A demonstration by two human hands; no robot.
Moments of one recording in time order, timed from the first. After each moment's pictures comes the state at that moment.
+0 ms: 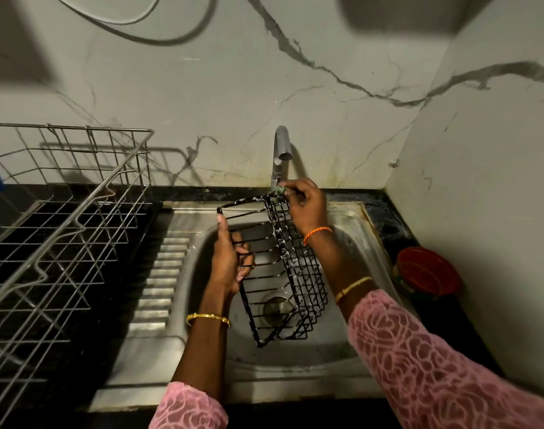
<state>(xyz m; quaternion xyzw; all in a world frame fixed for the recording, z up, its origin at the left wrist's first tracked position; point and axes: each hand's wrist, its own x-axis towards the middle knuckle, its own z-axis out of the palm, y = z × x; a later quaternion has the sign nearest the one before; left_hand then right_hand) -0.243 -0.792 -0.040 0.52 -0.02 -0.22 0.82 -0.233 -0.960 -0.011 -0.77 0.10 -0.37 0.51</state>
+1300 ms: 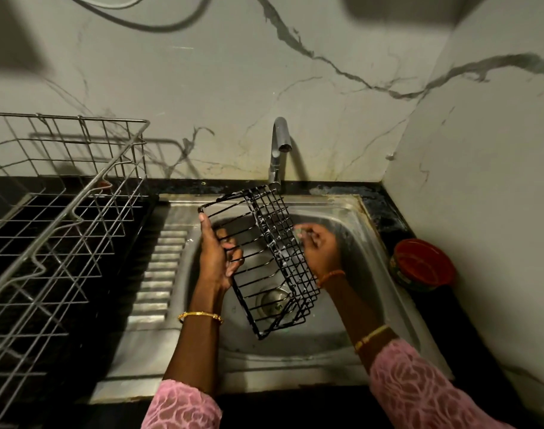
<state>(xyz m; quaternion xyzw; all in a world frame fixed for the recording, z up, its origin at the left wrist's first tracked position) -0.237 -0.776 -0.054 0.48 0.02 -0.20 0.86 -0.302 -0.953 -0.081 -0.79 0.24 -0.27 0.49</state>
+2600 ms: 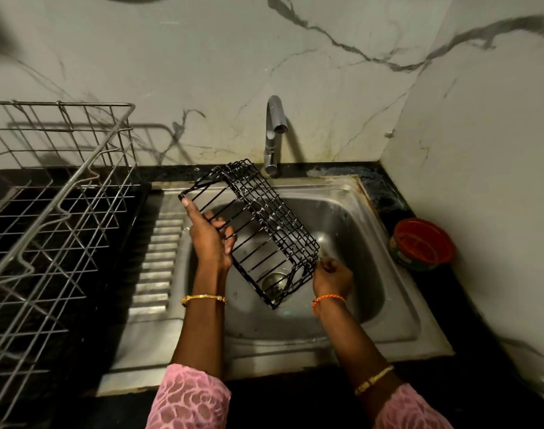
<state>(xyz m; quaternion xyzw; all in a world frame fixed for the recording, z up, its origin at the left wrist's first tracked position) -0.233 -0.785 -0.035 0.47 0.11 -0.10 0.87 -0.342 -0.923 -0.129 -0.56 0.52 -0.30 0.56</state>
